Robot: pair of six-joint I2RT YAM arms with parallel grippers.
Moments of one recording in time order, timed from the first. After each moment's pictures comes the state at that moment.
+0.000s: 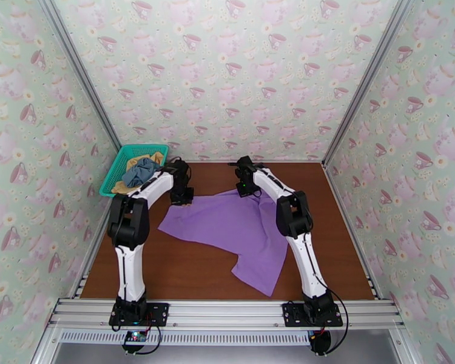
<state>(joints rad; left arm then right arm) -0.25 2.05 1.71 -0.94 0.13 -0.36 0.41 2.46 2.22 -0.98 0.08 -0.01</state>
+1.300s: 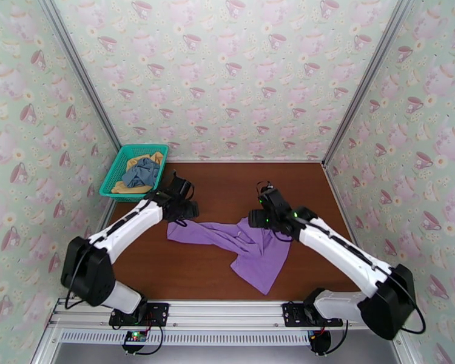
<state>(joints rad) -0.43 1.58 1.22 -0.79 -0.08 -0.61 0.60 1.37 1.11 -0.77 0.20 0.42</state>
